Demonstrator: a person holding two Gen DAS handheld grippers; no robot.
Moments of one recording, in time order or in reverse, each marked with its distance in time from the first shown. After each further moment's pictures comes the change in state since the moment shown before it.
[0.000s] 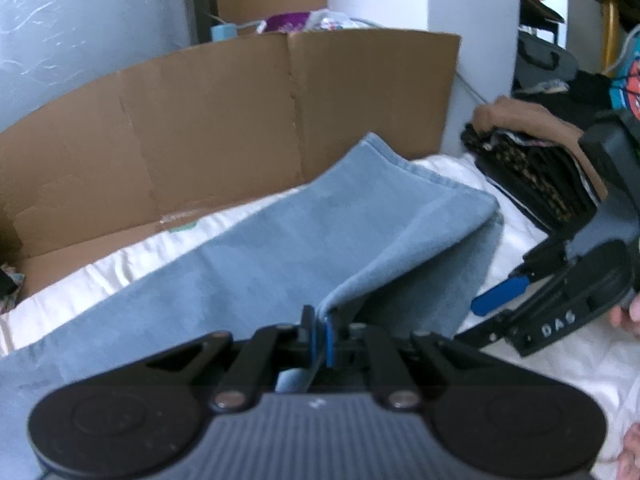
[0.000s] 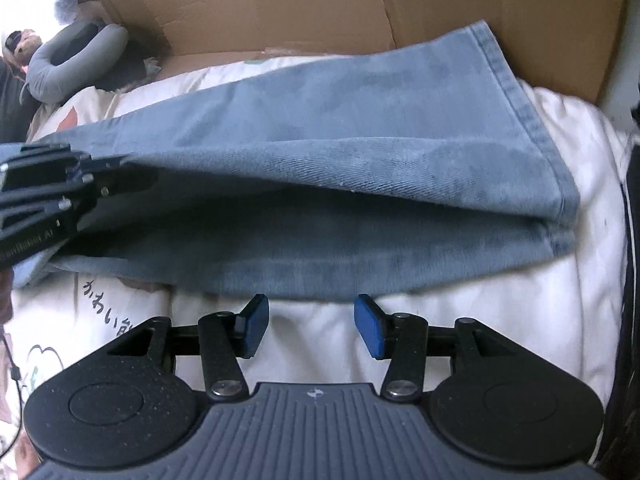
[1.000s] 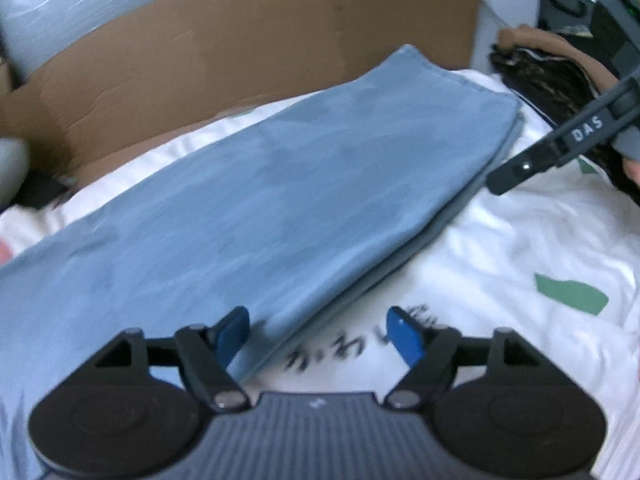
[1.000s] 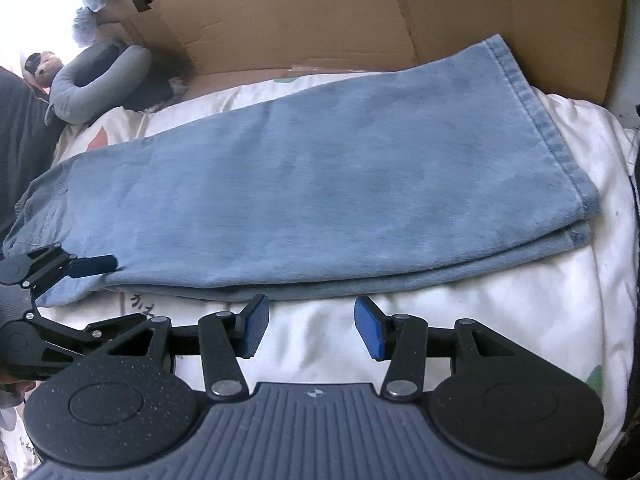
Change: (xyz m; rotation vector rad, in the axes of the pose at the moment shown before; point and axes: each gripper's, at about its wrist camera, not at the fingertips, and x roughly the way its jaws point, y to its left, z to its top) left arm -0.059 0.017 -0.077 -0.082 0.186 0.142; right arm -0.021 0.021 0.000 0.031 -0.042 0.077
